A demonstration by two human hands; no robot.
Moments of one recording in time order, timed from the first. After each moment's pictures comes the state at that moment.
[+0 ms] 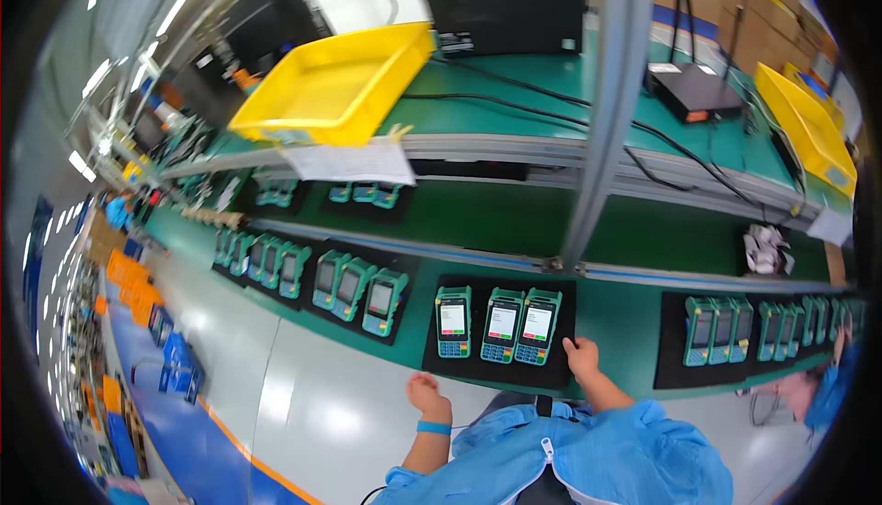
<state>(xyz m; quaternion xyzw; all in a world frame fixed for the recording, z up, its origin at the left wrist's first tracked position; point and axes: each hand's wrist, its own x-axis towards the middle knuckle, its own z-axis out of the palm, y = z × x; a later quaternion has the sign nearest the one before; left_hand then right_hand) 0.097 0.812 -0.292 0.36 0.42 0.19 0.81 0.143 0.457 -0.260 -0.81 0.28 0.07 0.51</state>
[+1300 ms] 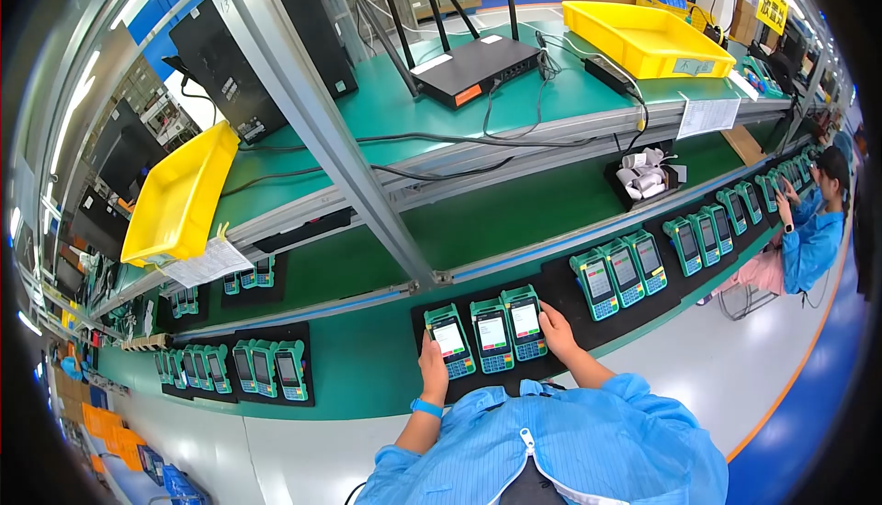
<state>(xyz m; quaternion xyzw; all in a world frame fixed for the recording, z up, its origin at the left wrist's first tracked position) 0.166 0.562 -0.241 0.81 -0.04 -0.05 0.58 0.079 0.262 -0.282 -0.76 0.19 -0.14 0.61</state>
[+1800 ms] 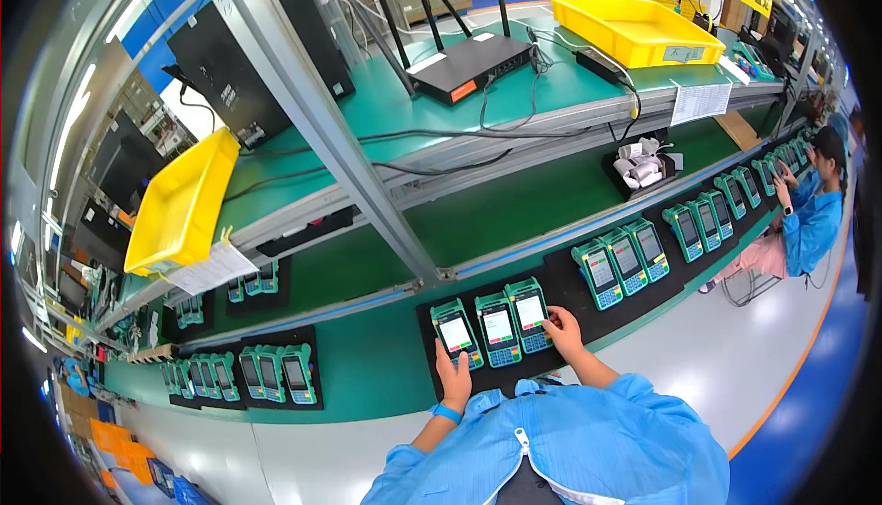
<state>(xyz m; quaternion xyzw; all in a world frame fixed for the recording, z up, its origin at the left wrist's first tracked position) 0.132 0.558 -0.263 0.83 -0.13 0.02 0.54 0.053 0.277 -0.289 -0.69 0.25 -0.17 0.65</state>
